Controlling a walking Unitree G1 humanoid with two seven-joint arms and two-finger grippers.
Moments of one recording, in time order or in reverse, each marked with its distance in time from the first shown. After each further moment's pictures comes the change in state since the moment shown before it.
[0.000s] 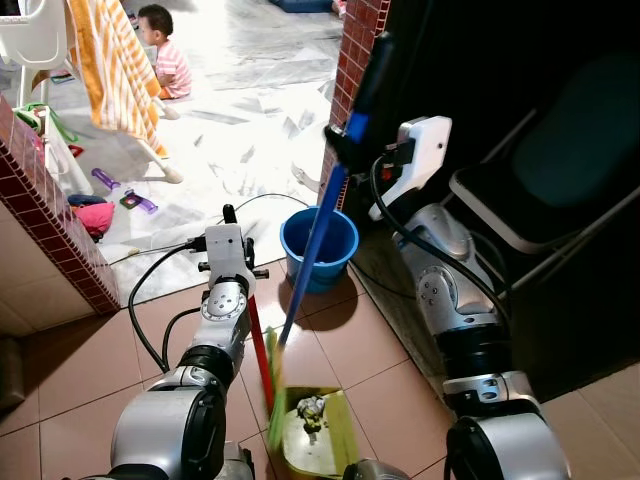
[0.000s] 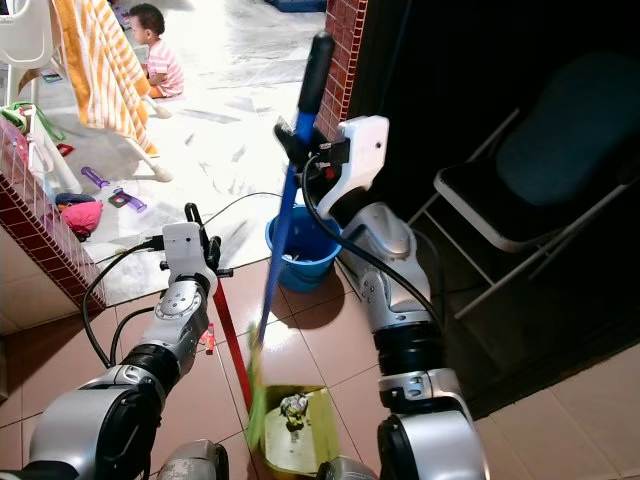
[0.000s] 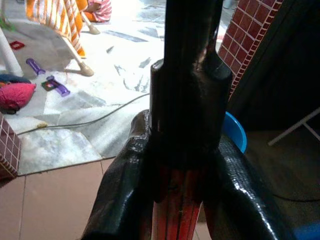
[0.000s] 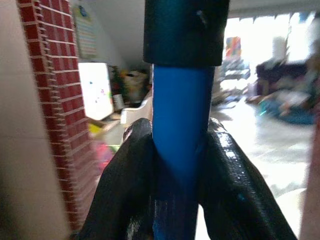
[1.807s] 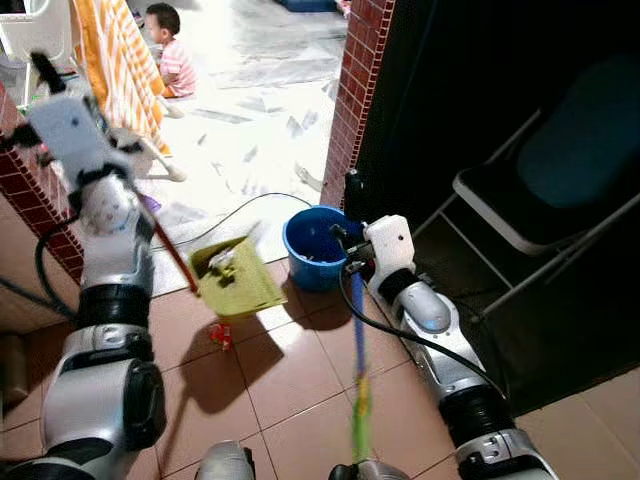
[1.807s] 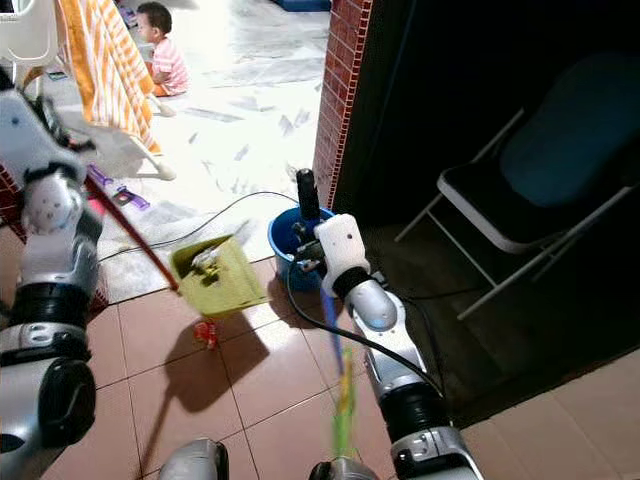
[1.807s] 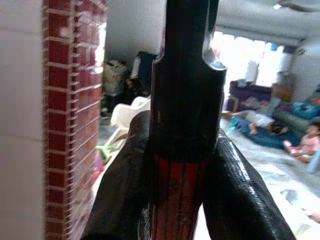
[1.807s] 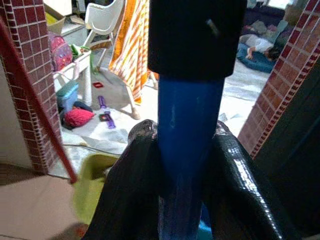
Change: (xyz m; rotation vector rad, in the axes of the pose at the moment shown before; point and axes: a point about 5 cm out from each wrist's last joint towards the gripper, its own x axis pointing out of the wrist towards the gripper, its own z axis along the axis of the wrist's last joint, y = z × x) left arm -0.005 0.092 0.183 -0.017 -0.627 0.362; right arm -0.064 0.013 -0.090 -0.206 0.358 -0.105
